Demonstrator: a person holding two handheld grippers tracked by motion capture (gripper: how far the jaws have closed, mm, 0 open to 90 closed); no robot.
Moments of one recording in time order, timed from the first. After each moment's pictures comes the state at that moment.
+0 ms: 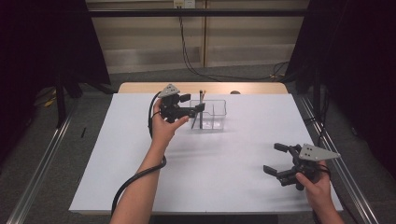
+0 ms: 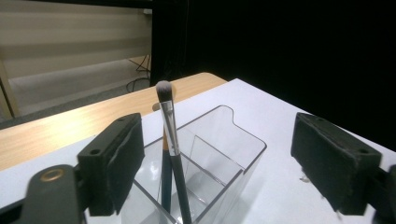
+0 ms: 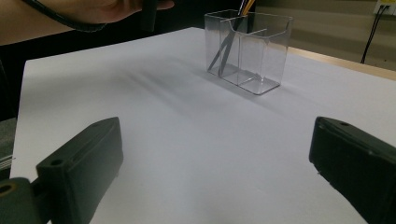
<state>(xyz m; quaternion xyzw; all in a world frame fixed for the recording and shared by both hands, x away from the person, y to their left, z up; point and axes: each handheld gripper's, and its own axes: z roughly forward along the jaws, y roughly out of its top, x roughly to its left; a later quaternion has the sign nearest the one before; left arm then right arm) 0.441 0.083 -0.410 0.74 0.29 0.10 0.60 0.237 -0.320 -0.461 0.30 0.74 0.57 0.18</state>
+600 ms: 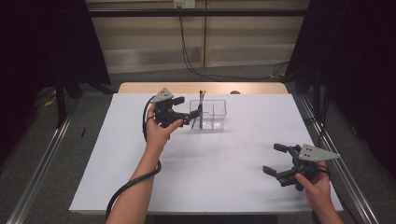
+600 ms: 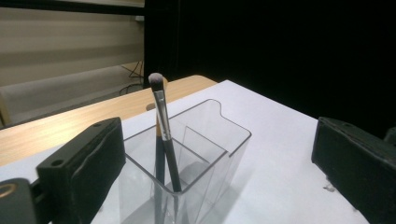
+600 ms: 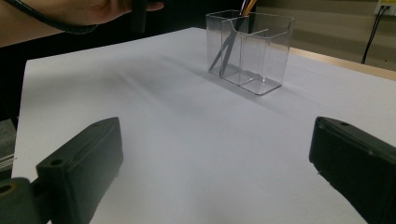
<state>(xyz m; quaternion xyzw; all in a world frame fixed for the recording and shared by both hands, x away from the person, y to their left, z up) 0.427 0.101 -0.414 0.73 0.27 0.09 0.62 0.236 -0.318 -0.461 0.30 0.74 0.57 0.18</state>
